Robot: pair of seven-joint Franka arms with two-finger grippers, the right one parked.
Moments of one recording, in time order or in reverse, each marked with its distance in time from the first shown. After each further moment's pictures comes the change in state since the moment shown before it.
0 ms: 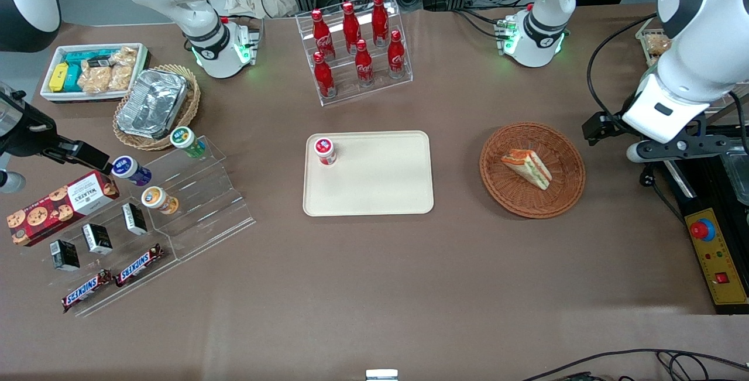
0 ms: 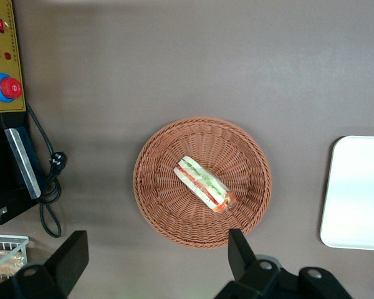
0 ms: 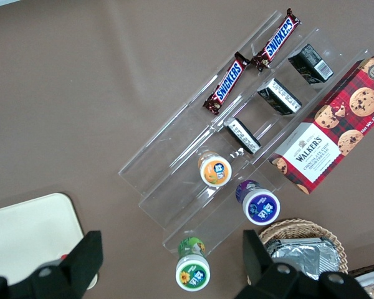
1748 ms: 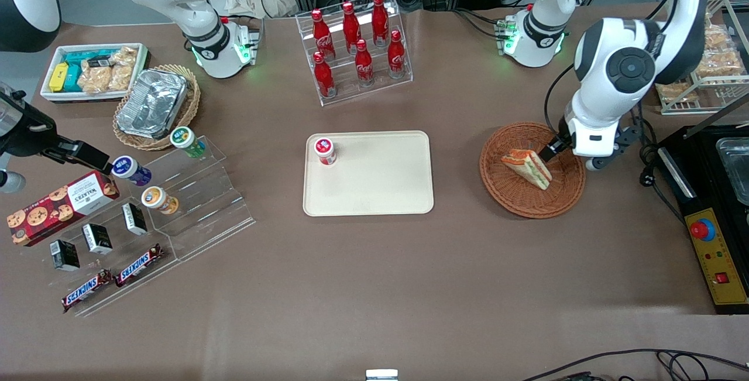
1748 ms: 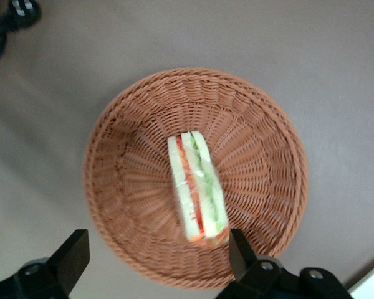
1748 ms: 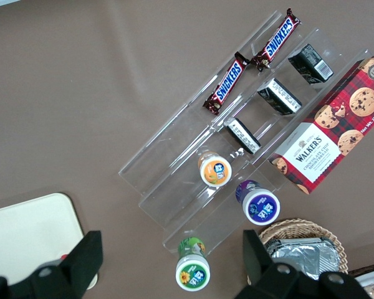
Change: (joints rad) arm -0.135 -0.091 0.092 -0.632 -0.001 0.523 -0.770
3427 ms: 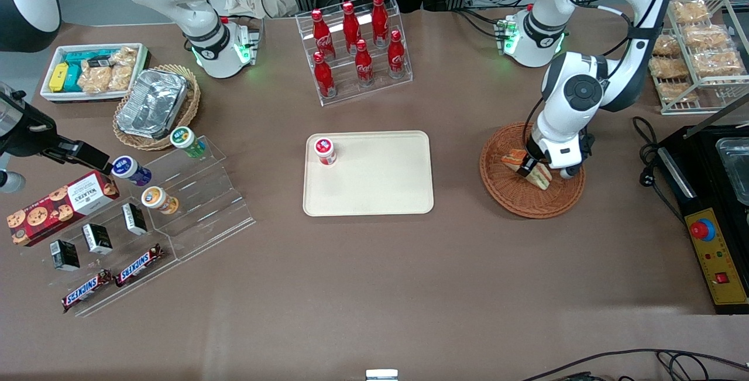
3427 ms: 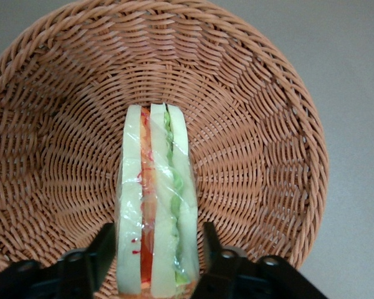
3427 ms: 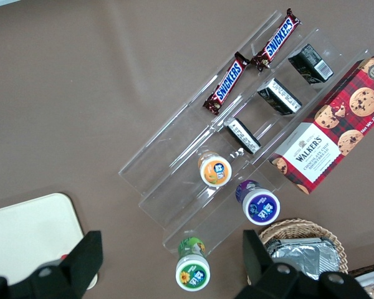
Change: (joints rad) arm -0.084 0.156 0.039 -0.159 0.026 0.381 -0.306
